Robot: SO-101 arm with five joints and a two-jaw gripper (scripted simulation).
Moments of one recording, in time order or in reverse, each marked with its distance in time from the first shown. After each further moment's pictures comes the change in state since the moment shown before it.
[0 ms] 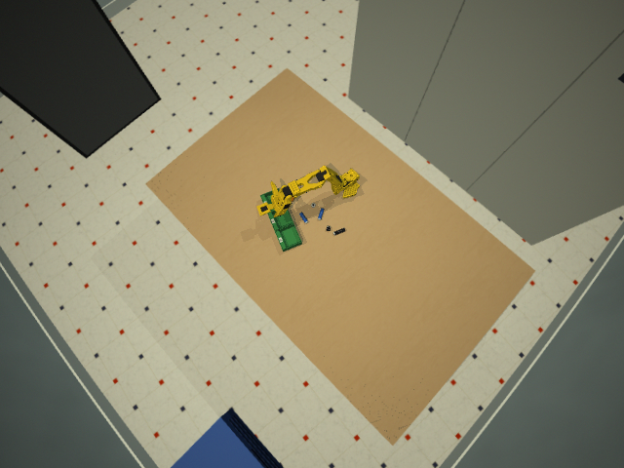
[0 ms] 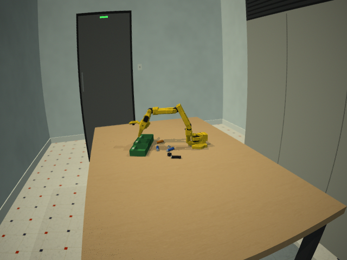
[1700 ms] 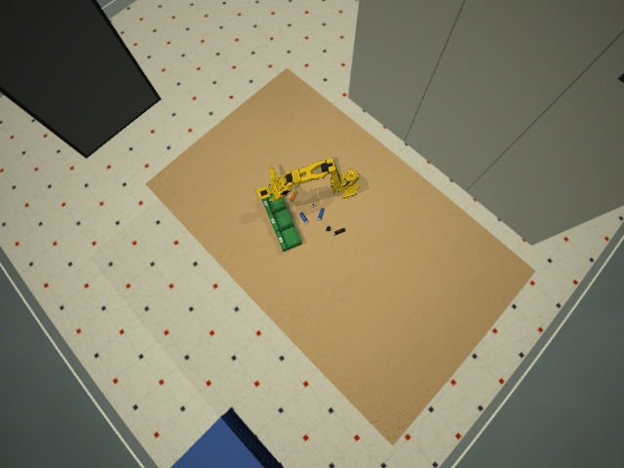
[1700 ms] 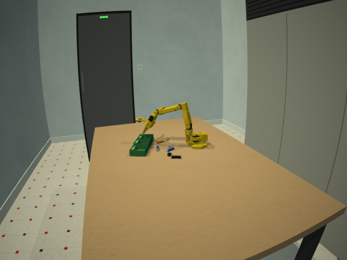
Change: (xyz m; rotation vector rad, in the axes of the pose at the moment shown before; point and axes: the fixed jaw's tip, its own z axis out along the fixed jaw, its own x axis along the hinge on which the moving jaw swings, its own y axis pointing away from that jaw) arm 0.005 -0.075 -0.002 0.137 -0.171 -0.083
